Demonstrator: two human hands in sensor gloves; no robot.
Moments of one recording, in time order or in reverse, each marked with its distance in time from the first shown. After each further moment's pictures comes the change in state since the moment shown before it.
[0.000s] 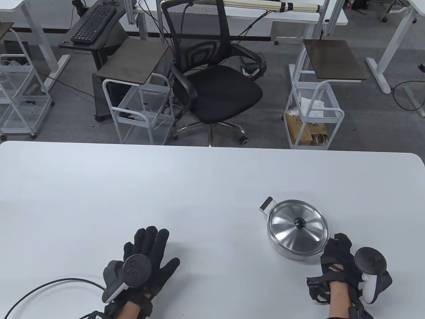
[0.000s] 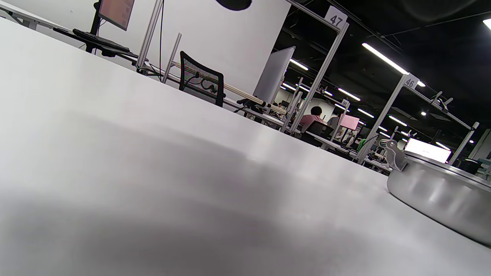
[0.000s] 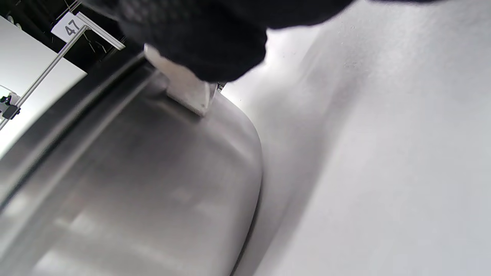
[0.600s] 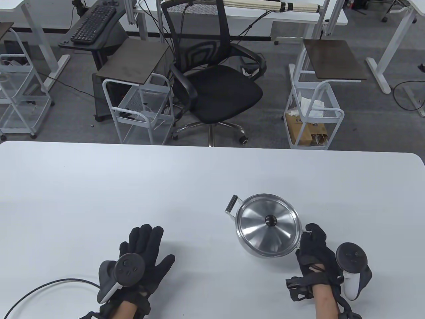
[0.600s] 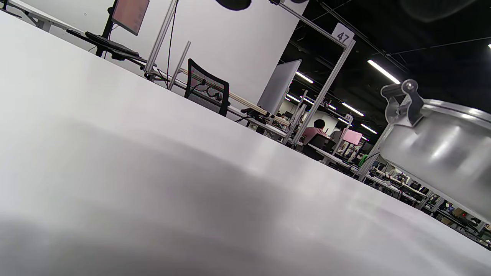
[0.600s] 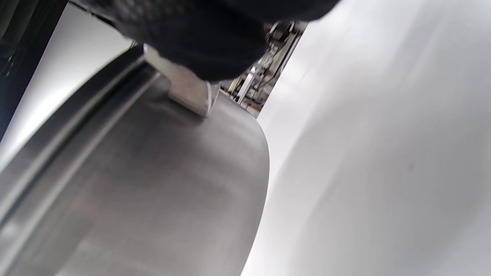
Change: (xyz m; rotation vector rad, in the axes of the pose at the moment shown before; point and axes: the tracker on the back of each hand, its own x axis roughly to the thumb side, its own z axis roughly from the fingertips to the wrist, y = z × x) left_hand -0.009 0.007 0.002 0.031 0.025 0.052; right_hand 0.064 0.042 0.047 0.217 -0.233 -0.120
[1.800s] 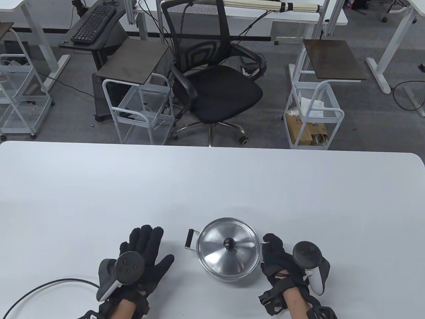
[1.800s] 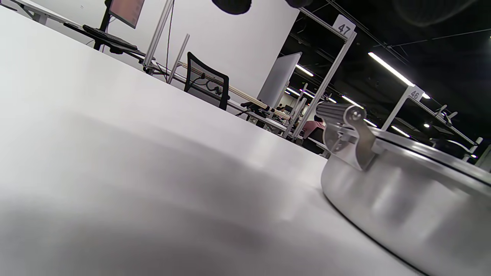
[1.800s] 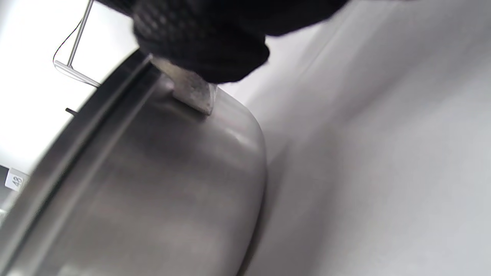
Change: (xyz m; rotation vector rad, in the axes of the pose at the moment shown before) left_hand 0.002 0.003 -0.003 -0.034 -0.026 -0.002; right_hand -0.011 0.075 0.006 0.275 0.024 0.096
